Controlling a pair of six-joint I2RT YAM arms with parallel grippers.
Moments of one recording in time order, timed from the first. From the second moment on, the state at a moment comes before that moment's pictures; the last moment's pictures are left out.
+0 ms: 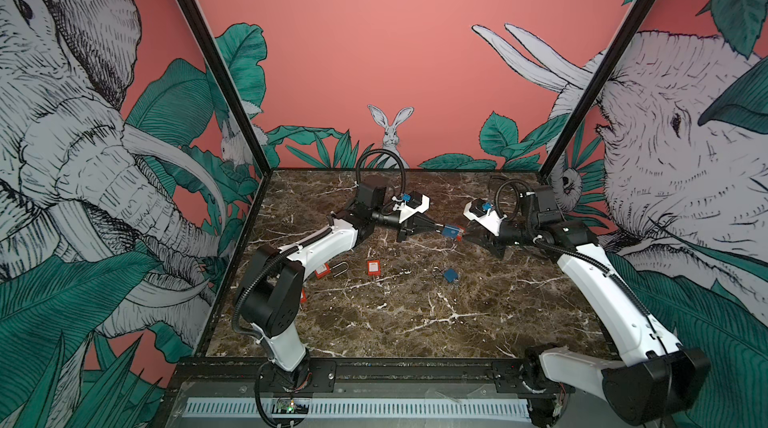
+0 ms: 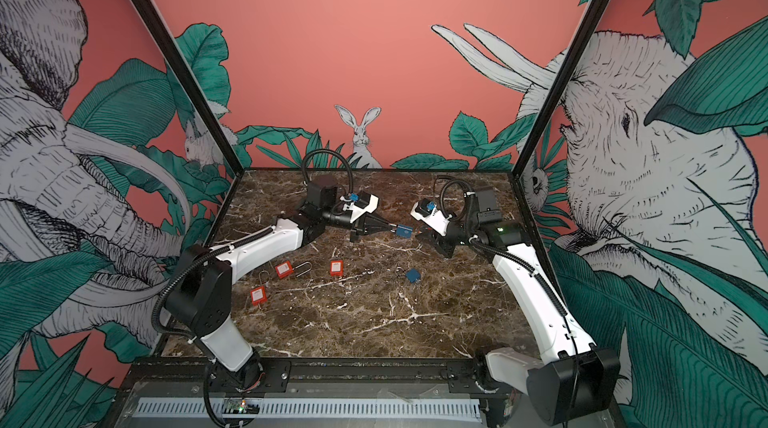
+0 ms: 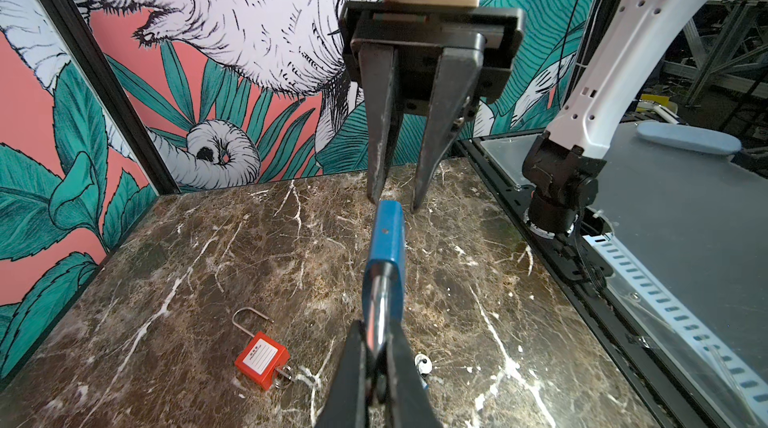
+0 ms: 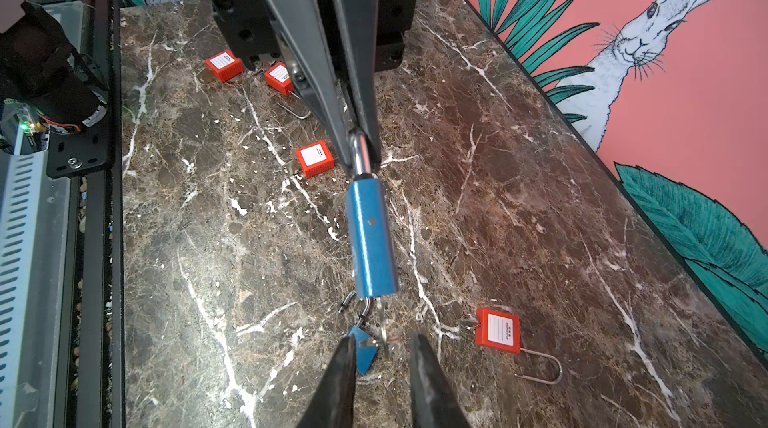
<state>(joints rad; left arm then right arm) -0.59 1.70 1.22 0.13 1.14 0.44 0.24 1.20 1.17 -0.80 -0.68 -0.75</state>
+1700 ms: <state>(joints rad) -0.60 1.70 1.21 0.13 1.12 0.49 0.24 1.26 1.20 -0.81 -0.73 -0.74</state>
